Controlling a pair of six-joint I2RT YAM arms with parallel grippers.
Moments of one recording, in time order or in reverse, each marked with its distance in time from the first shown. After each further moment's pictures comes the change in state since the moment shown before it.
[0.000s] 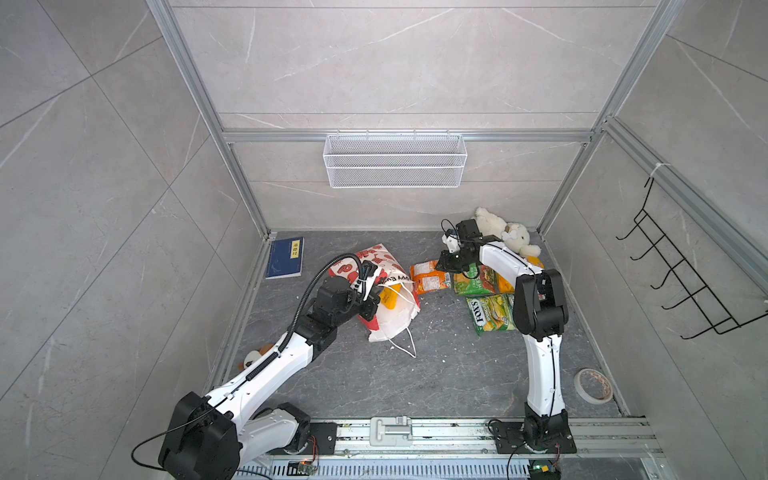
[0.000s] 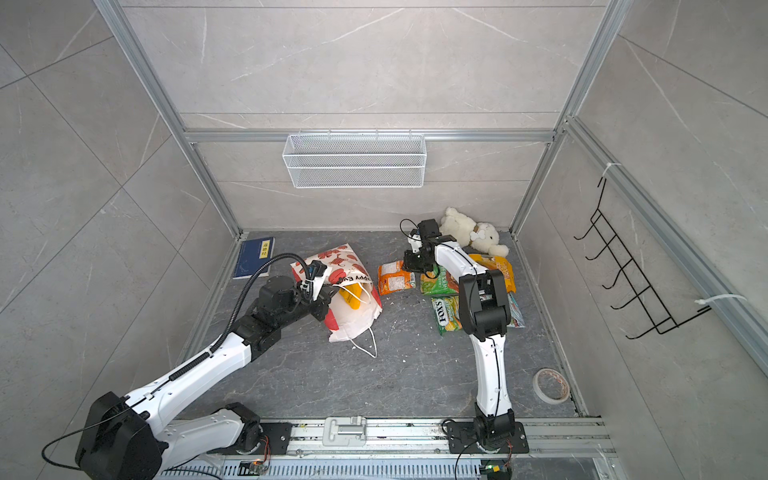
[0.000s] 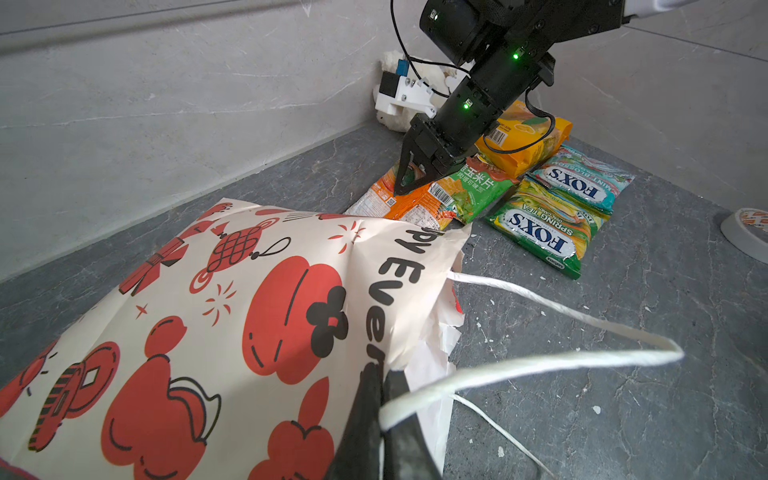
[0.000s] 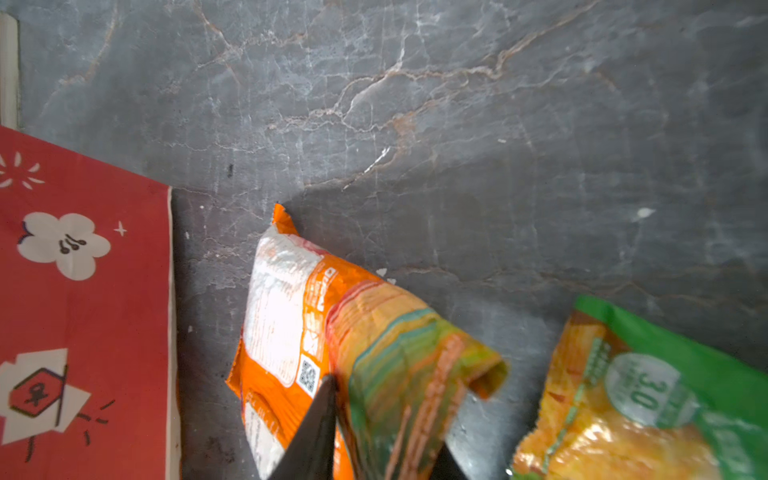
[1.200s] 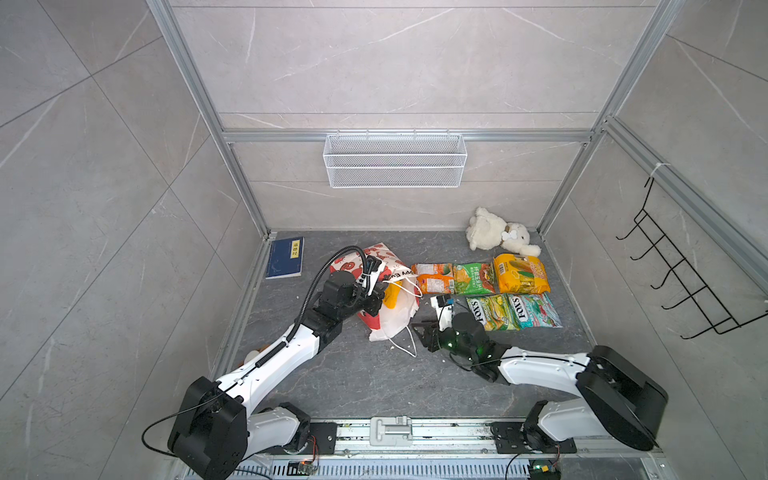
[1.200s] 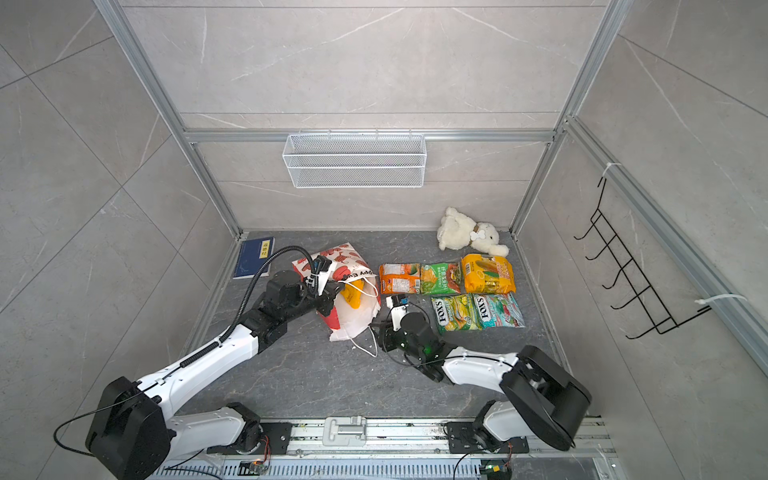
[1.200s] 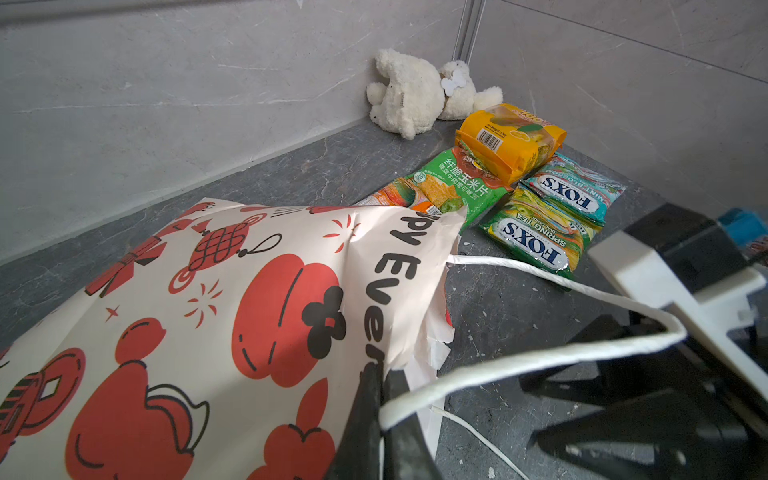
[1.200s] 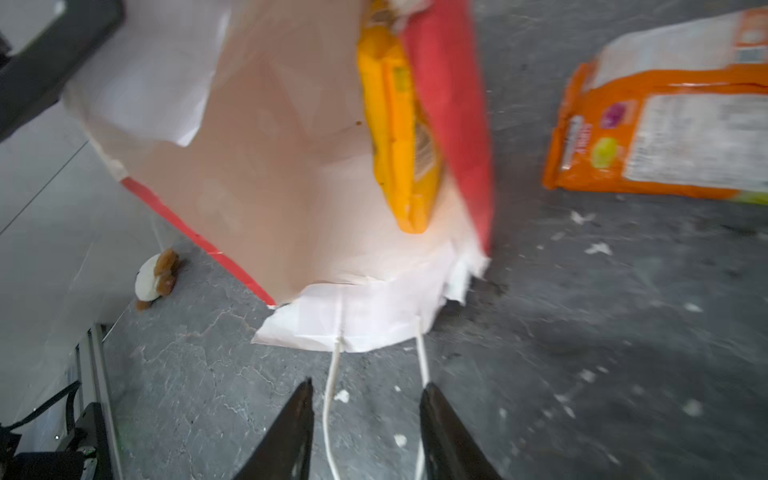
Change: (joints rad) left arm 0.000 0.085 0.048 0.019 0.011 -0.054; right arm 0.588 -0.774 -1.371 1.305 0.293 0.312
